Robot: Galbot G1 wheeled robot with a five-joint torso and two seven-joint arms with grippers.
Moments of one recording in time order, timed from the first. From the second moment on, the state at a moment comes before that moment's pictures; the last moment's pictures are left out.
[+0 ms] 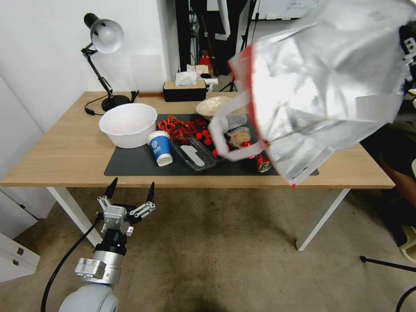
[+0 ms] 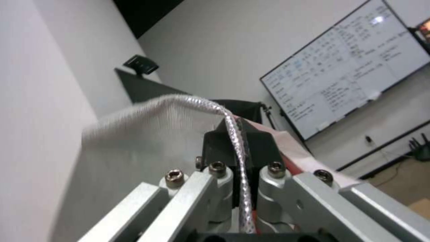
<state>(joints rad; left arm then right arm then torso) 1.72 -1.38 -0.58 -2.17 -0.11 -0.25 0.04 -1.19 0.70 0.94 2.33 1.53 0.07 0.41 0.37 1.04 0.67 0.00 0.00</state>
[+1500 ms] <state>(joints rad) 1.72 -1.39 -0.58 -2.16 -0.09 -0.27 0.03 -1.13 1.01 0.81 2.07 1.41 0.02 0.39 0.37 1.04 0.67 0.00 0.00</state>
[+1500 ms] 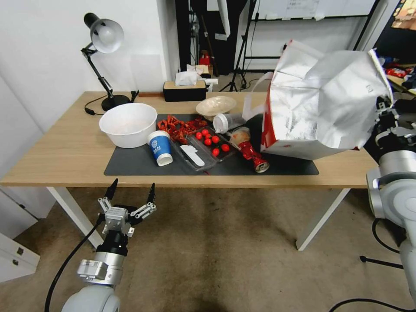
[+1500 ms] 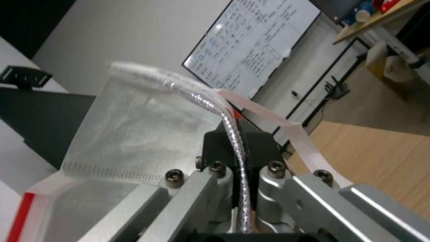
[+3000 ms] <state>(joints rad) 1.69 -1.39 -0.57 -2.13 -0.10 -0.30 -0.02 -1.40 1.05 0.86 2.17 0.71 0.04 -0.02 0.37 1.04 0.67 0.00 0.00</state>
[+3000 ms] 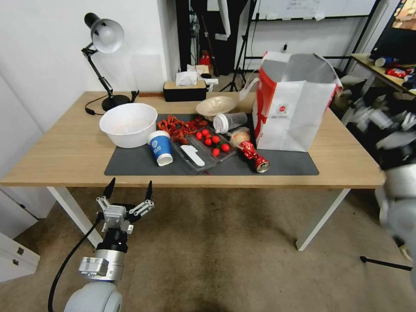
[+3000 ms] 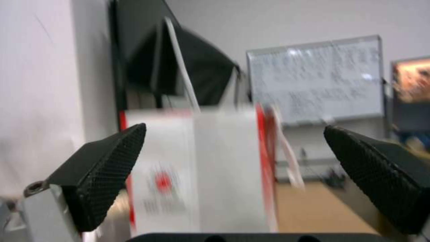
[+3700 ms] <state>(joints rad) 1.69 -1.38 -0.57 -2.07 -0.11 -0.35 -0.01 -1.55 1.31 0.80 2.01 0.37 0.22 -0.12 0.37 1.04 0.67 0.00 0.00</state>
